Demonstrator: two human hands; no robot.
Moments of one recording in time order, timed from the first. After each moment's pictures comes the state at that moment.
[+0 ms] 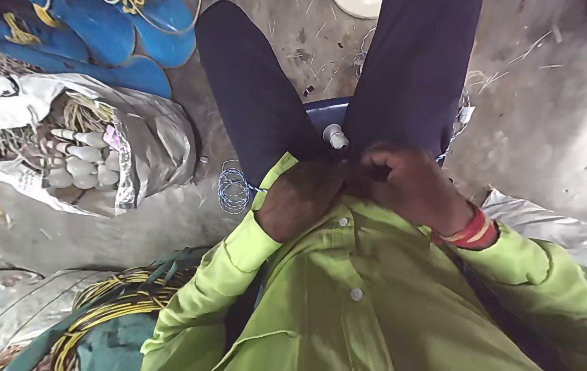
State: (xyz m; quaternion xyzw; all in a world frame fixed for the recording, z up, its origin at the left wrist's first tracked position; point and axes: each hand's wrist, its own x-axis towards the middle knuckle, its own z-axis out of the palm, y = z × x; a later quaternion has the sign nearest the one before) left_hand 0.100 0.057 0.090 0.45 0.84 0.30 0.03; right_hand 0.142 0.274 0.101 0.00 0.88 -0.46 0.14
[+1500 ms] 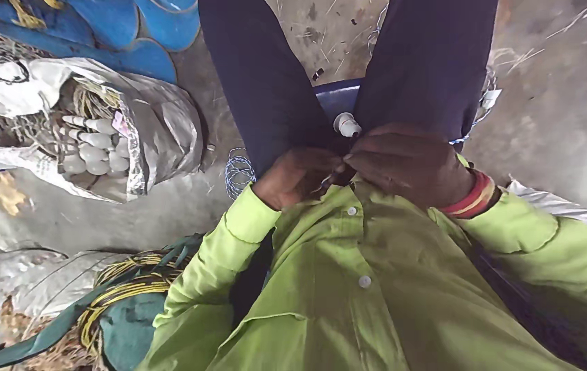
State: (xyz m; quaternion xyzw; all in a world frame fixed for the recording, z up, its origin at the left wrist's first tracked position) left_hand 0.080 0.050 0.077 -0.09 0.45 0.69 0.56; right_hand 0.130 0.283 0.057 -0.33 0.83 -0.42 -0.12
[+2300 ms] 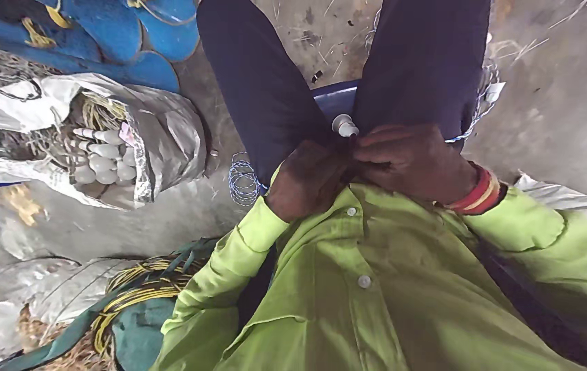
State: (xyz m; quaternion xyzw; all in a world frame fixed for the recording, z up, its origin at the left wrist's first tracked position) left_hand 0.098 0.052 0.067 0.41 0.82 0.39 0.01; right_hand 0.127 0.280 0.061 -0.25 0.84 -0.48 -0.03
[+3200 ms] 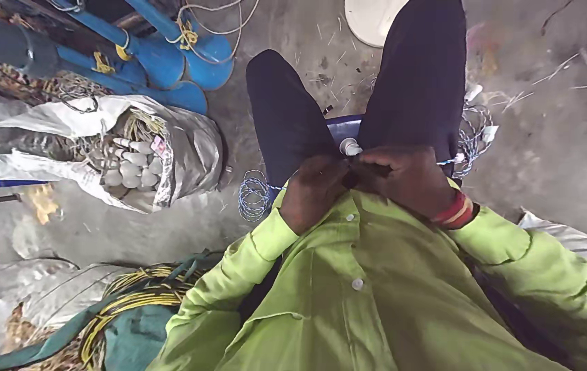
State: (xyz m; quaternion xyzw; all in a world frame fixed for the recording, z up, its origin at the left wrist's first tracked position) left_hand 0.105 0.056 0.084 0.32 0.87 0.37 0.00; right_hand 0.128 0.272 0.071 -0.14 0.88 -0.46 -0.04
